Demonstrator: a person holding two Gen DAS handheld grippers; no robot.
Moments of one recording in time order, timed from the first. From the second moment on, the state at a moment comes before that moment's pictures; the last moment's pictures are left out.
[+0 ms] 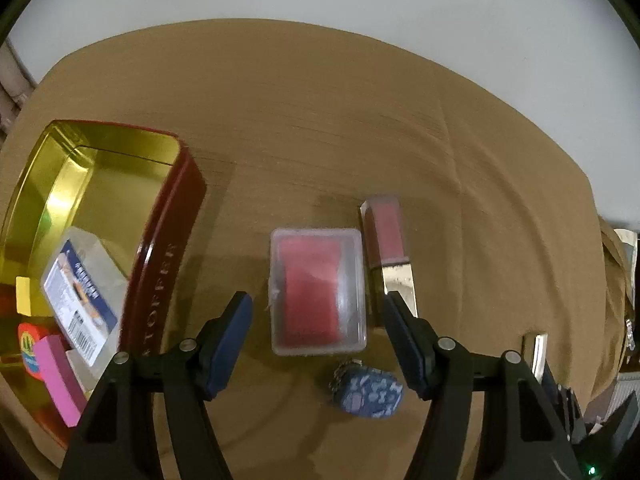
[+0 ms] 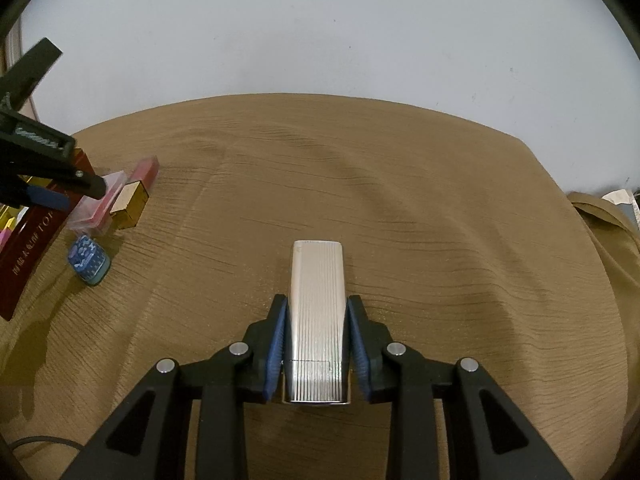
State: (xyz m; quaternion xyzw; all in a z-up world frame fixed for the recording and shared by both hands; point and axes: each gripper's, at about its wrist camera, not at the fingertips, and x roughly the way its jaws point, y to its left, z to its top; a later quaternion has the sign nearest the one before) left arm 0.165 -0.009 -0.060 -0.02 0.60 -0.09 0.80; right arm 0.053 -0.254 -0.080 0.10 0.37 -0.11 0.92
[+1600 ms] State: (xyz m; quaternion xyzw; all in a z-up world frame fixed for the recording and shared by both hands) left arm 0.108 0.010 -0.023 0.06 0.50 -0.09 0.86; right arm 0.053 -0.259 -0.081 0.10 0.37 -0.11 0.92
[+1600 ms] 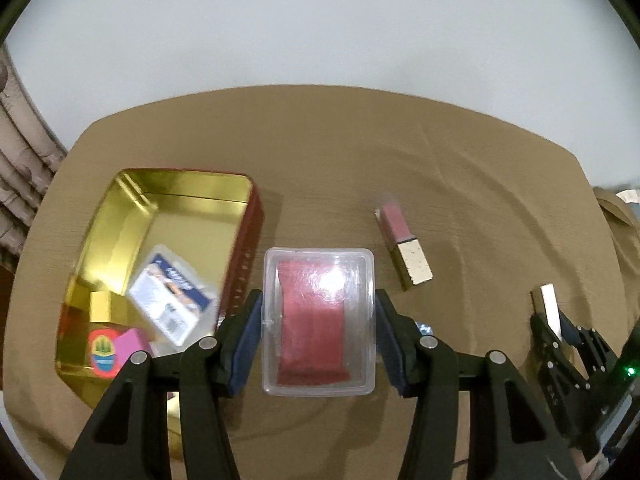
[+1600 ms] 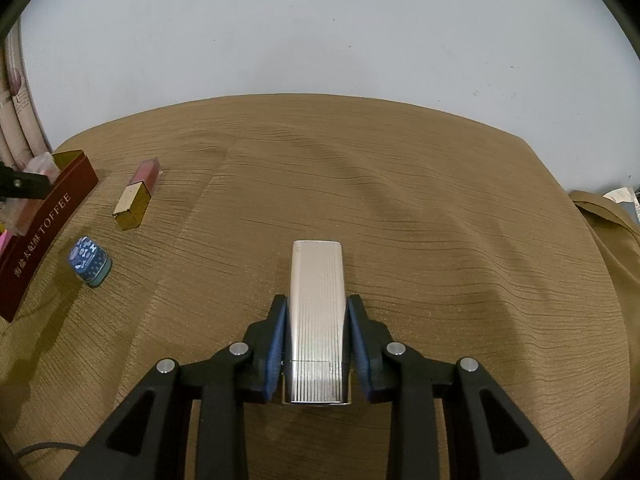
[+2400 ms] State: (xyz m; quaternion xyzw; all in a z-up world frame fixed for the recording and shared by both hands) left arm 0.131 0.142 -0.006 0.05 0.49 0.04 0.87; right arm 0.053 -0.259 -0.080 0.10 0.37 -0.11 0.92
